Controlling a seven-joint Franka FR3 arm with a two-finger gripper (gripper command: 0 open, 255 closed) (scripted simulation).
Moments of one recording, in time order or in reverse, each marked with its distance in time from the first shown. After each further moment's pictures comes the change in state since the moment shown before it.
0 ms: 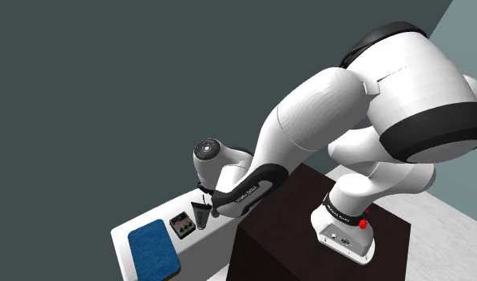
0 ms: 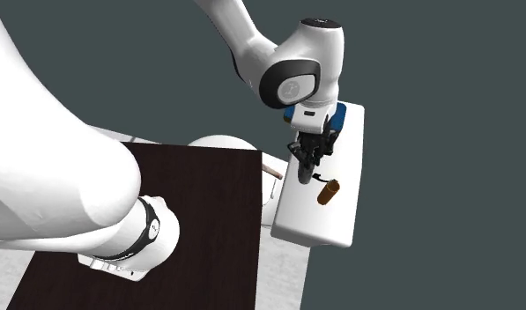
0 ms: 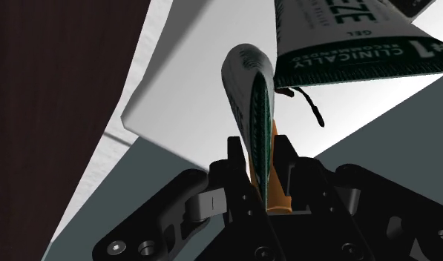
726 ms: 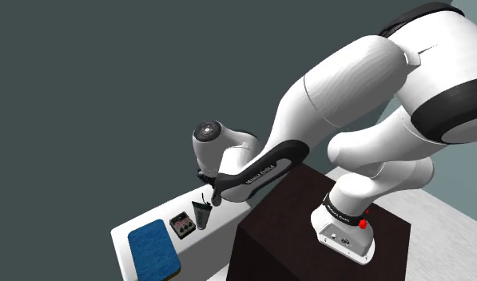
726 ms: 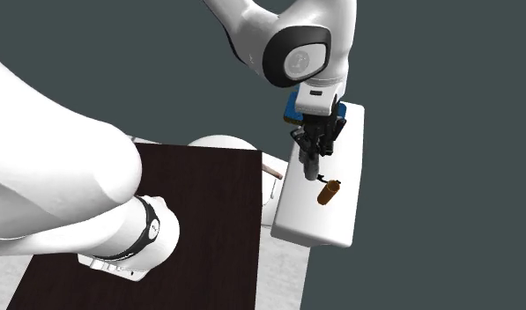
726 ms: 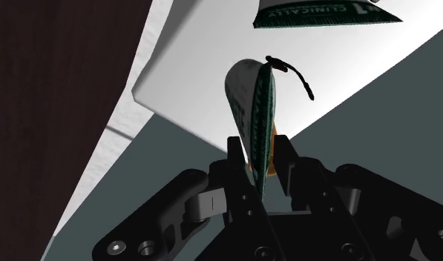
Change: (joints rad) arm 0.220 0.110 -0.264 -0.022 -0.129 -0.122 0.053
